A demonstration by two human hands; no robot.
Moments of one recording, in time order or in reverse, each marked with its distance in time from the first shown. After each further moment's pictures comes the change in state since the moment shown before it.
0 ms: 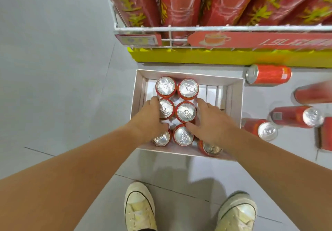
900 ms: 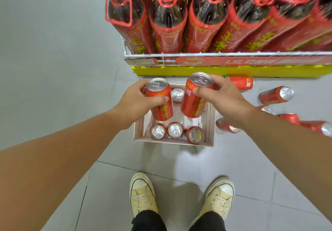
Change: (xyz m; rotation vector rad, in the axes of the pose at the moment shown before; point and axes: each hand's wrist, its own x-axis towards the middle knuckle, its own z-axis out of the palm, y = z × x) left_hand -0.080 0.056 -0.101 -0.789 0.130 0.073; right_hand -0.099 -0.023 -0.124 1.031 0.233 -0.044
